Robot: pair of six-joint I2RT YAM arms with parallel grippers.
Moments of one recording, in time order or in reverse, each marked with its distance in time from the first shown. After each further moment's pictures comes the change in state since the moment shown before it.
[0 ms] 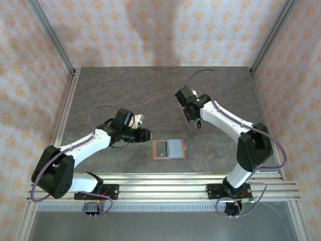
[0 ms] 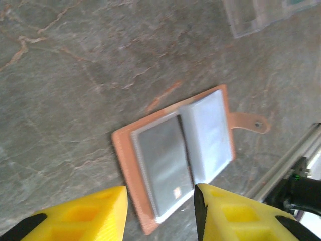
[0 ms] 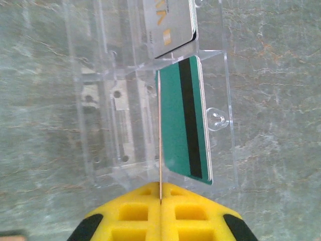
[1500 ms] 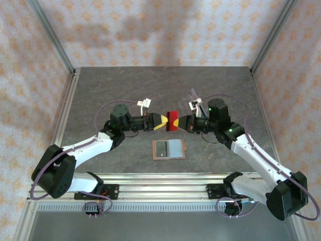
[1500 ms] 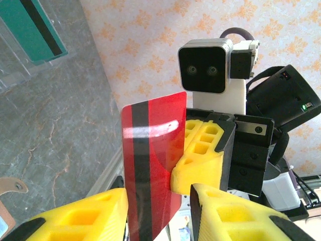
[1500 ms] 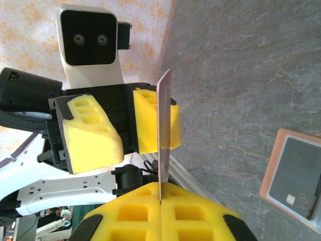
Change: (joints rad) left arm -0.064 0.016 -0.058 0.905 0.333 -0.620; right arm -0.119 -0.568 -0.526 0.690 -1.257 0.592
